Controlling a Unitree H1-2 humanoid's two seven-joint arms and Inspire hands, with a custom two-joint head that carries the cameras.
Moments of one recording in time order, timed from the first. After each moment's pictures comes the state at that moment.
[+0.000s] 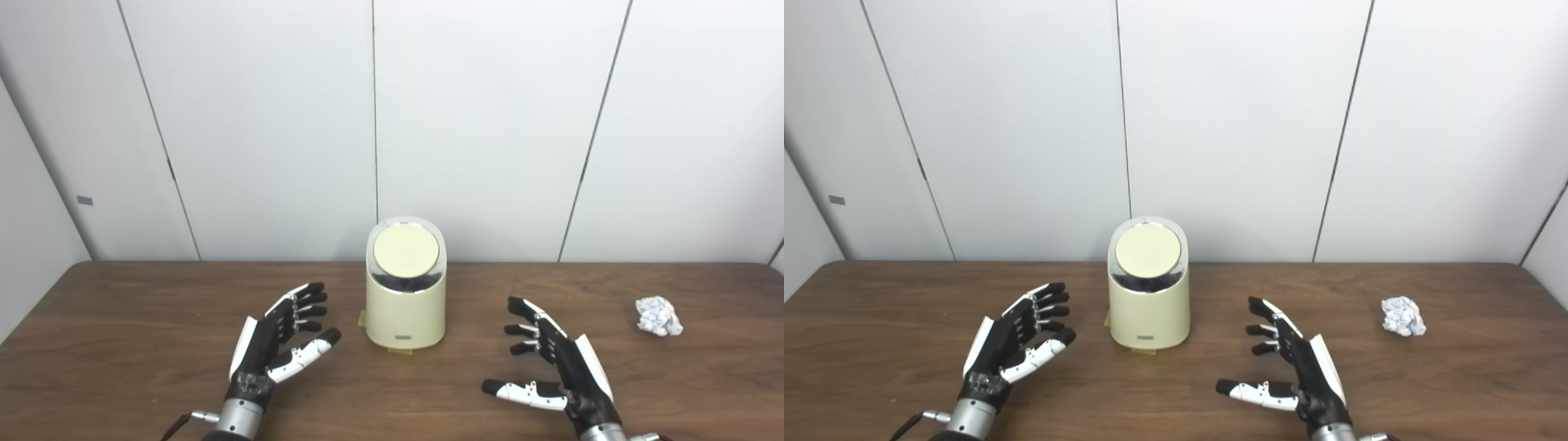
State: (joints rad) left arm -0.22 0.14 0.01 0.21 0.05 -0.26 -0.05; right arm -0.14 -0.12 0.05 0.06 -0.24 -0.15 -0.03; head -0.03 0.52
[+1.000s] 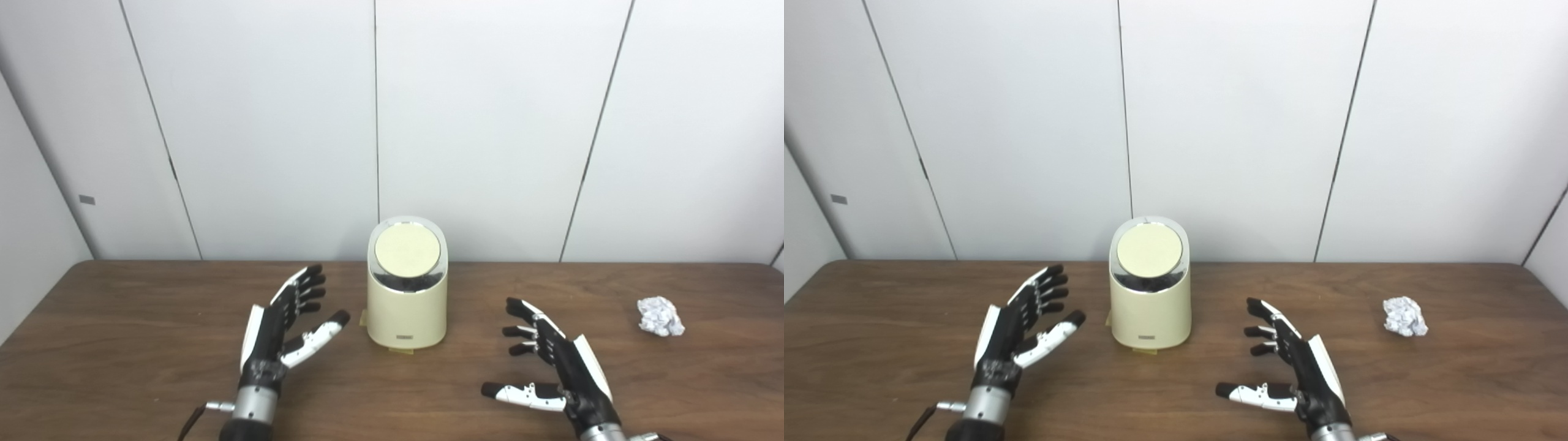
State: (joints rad) left arm -0.32 0.07 0.01 0.17 0.18 -0.17 0.07; right arm -0.14 -0.12 0.05 0.07 -0.24 -0.15 -0.02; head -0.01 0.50
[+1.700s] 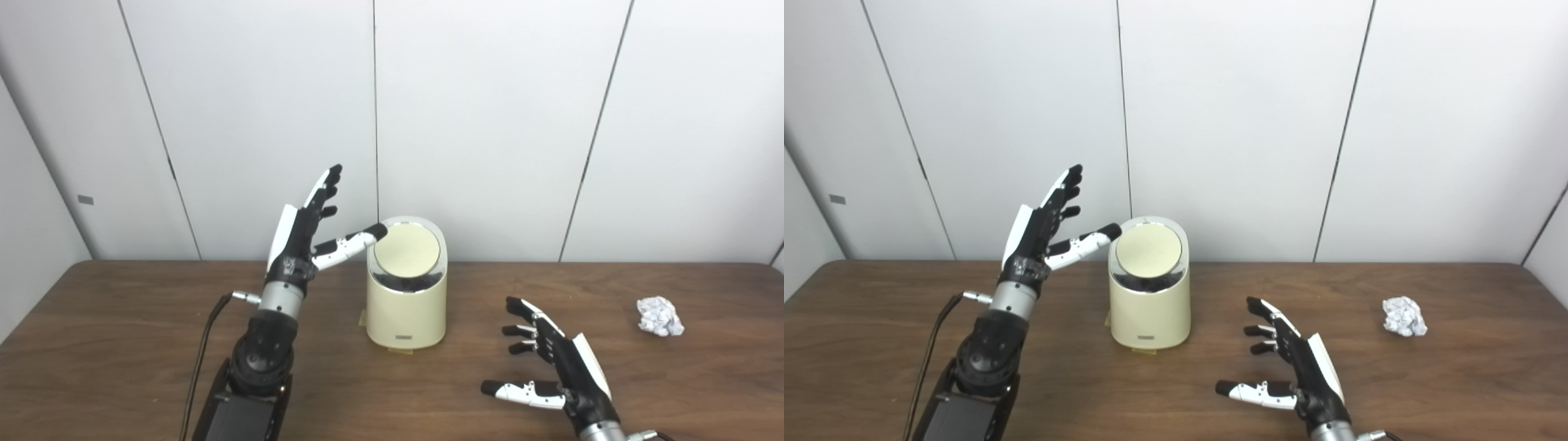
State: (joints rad) left arm -0.58 0.12 -0.08 0.17 0.30 0.04 0.03; right arm -0.15 -0.12 0.05 0.08 -0.24 -0.15 -0.02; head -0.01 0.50
